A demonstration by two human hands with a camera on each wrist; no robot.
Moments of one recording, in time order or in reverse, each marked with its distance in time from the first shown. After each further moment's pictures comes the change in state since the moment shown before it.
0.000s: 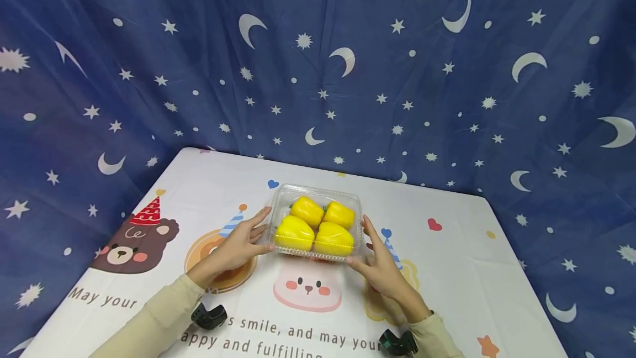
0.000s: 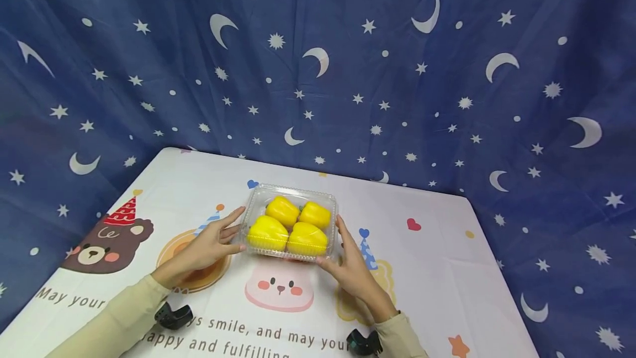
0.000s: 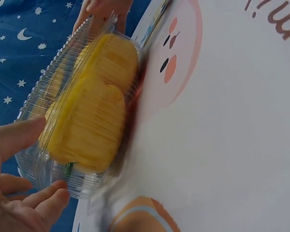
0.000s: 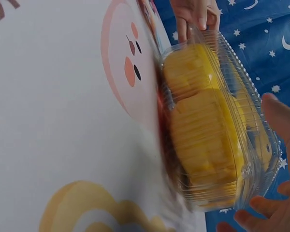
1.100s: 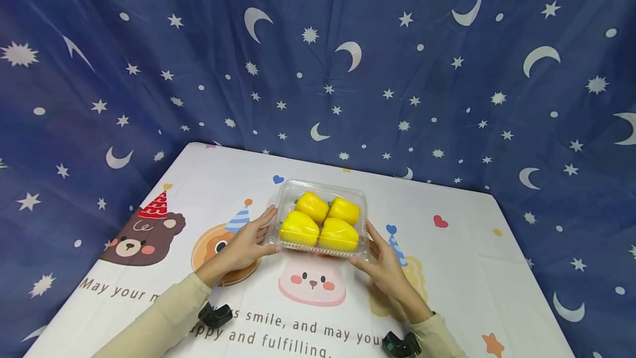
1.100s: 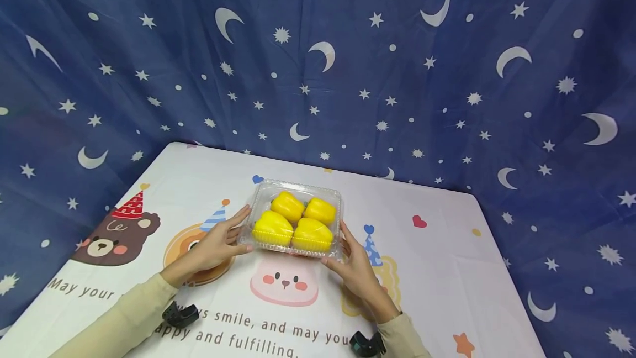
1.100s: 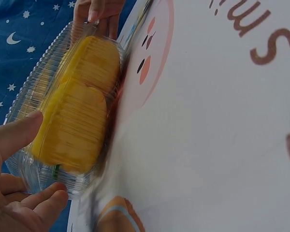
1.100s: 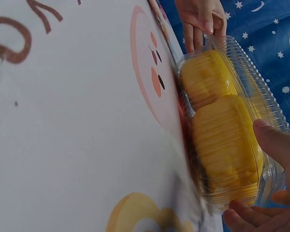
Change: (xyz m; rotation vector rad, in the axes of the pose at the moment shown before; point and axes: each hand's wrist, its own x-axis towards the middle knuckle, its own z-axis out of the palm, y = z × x) left_hand -0.006 -0.001 0.010 0.077 0.026 -0.019; right_hand -0.003 0.011 0.007 0.129 -0.007 0.076
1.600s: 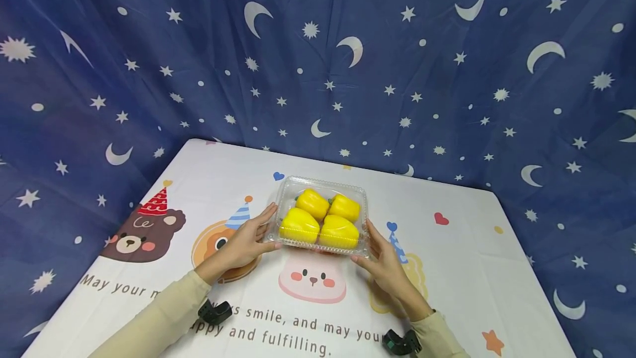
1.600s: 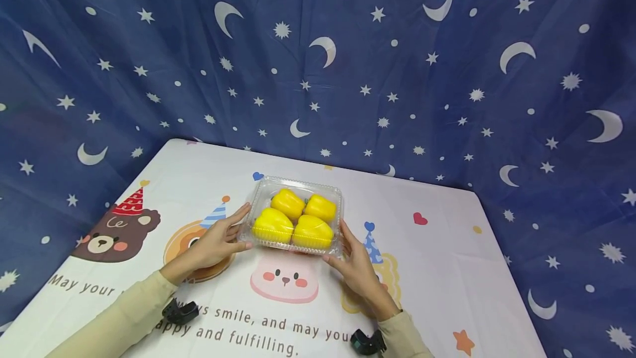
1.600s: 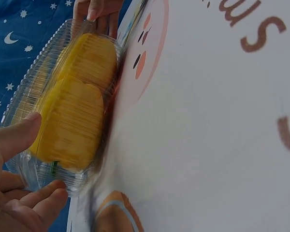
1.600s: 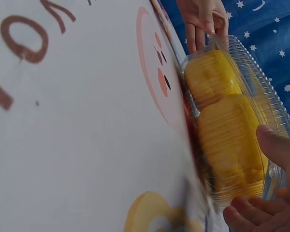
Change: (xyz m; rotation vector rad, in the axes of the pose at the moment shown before) left_hand -0.002 0.000 -0.001 0.015 -0.004 0.026; right_hand -0.001 0.003 0.000 0.040 -0.008 0.004
